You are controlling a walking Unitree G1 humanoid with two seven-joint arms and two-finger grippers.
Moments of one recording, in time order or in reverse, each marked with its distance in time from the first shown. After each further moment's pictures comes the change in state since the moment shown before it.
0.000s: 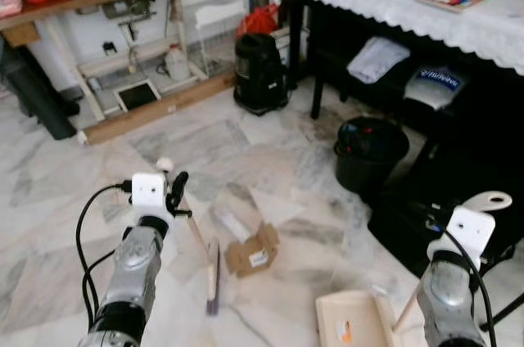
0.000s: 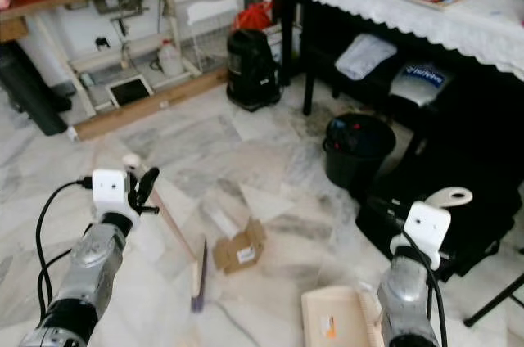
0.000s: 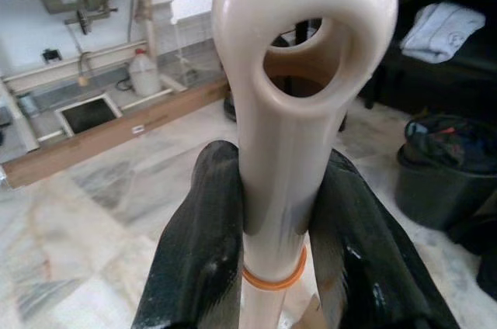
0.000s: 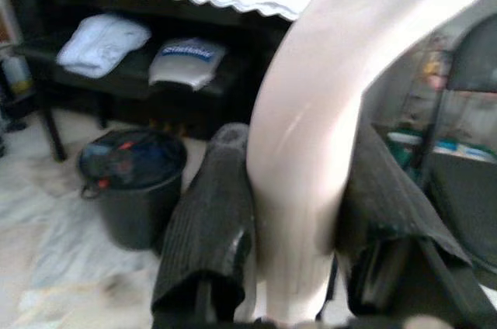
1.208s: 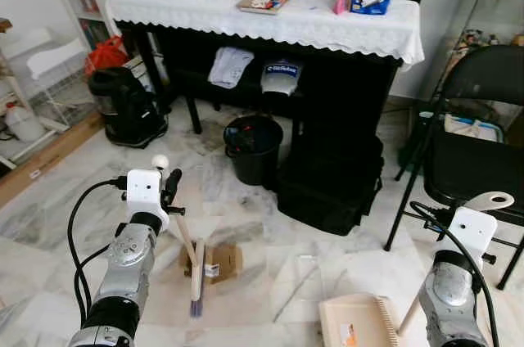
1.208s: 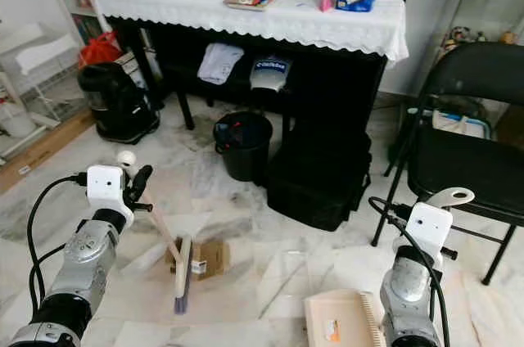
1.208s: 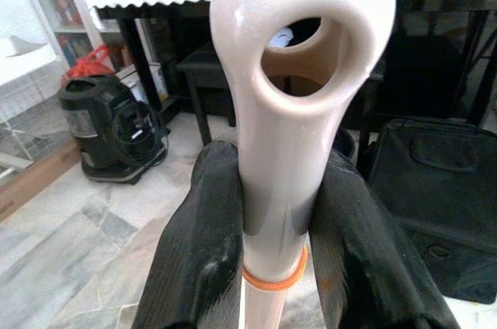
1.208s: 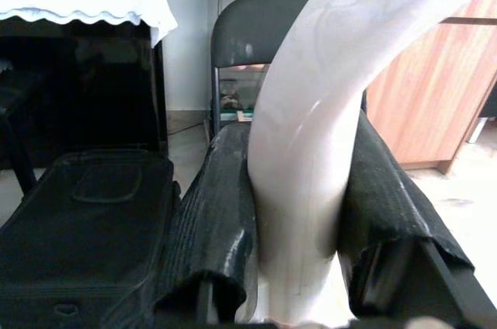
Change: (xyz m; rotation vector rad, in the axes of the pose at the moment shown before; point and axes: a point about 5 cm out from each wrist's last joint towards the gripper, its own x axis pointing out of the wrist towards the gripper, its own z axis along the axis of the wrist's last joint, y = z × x) left arm 0.000 0.012 0.000 0.055 0.012 0.026; right arm -0.001 -0.001 0.000 -0.017 -0.008 0.013
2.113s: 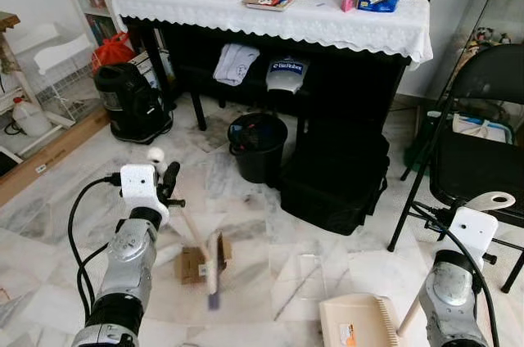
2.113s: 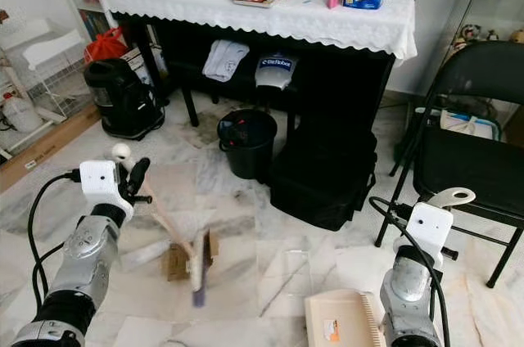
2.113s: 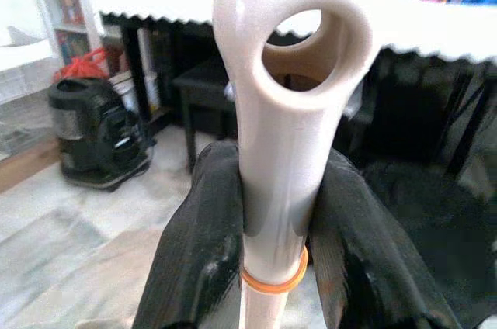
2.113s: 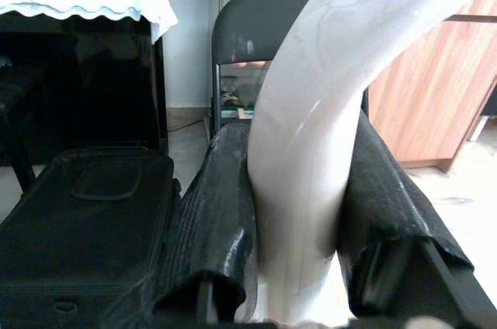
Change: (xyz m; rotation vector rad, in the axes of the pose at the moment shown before) left arm 0.008 -0.003 0.020 -0.148 -0.085 0.018; right arm 0.000 0.000 0.000 0.002 0.000 -0.007
